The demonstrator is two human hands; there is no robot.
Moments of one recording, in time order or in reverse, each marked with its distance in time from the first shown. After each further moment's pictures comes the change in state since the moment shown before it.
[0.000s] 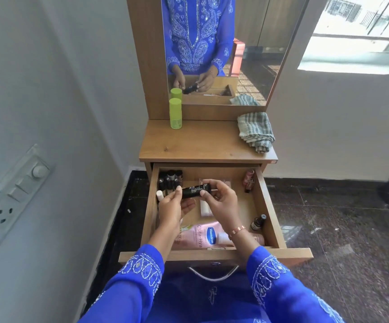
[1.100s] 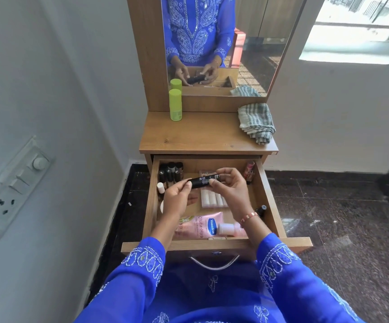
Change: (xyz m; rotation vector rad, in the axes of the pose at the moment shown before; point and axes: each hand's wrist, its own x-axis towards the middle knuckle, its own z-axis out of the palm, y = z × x) left_hand 0.001 -0.006 -0.003 0.279 -0.112 0.148; right_hand 0.005 -0.003 -0.022 0.250 -0.024 0.201
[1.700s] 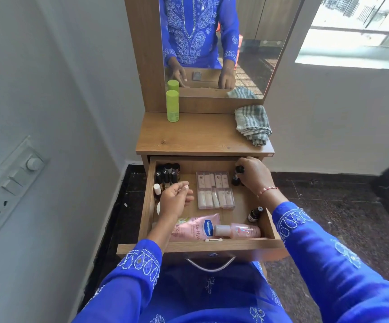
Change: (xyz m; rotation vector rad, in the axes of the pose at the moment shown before) left_hand 0.004 -0.006 -0.003 0.194 0.010 0.048; right_hand 0.060 -0.024 -0.062 -1.359 0.004 -0.234
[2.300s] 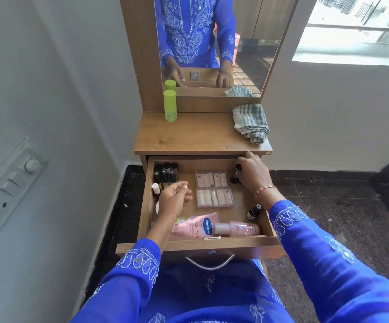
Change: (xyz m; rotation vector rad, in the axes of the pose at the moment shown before) left_hand -0.001 0.001 0.000 0.031 0.009 -0.006; right_hand 0.001 0.003 0.003 -0.073 0.011 -0.005
